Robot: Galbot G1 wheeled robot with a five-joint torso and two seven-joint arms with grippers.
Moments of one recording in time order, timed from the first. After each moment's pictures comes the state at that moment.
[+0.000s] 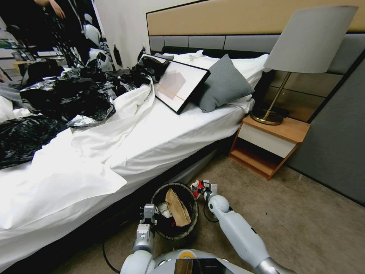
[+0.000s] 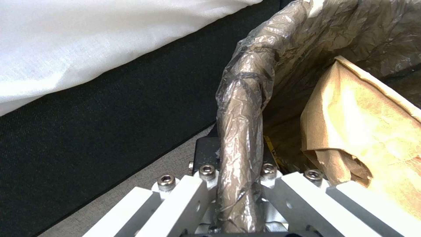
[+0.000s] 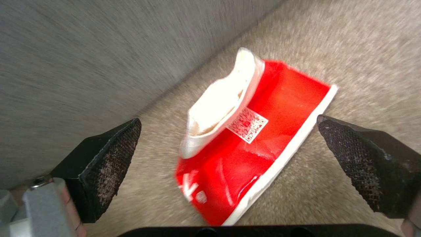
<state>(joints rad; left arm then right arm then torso) 1.79 -1.48 -0.30 -2.16 0.10 0.23 -0.28 -0.92 1.35 0.05 1.20 0.57 -0.34 0.17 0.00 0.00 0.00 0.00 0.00</state>
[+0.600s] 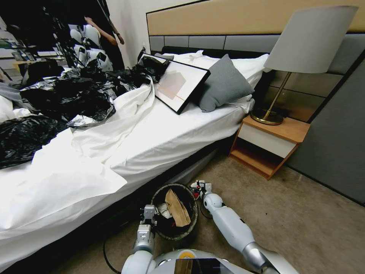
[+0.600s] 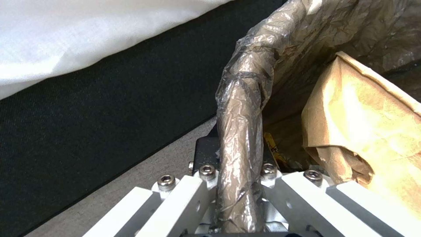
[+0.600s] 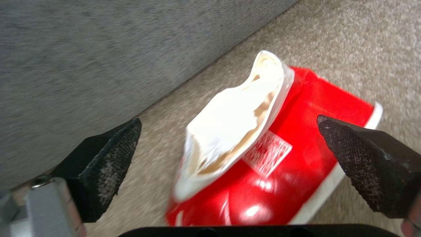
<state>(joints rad) 1.80 -1.48 -0.30 -2.14 0.10 0.22 -0.28 -0.80 1.40 0.02 0.98 0.51 -0.27 0.10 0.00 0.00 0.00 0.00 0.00</state>
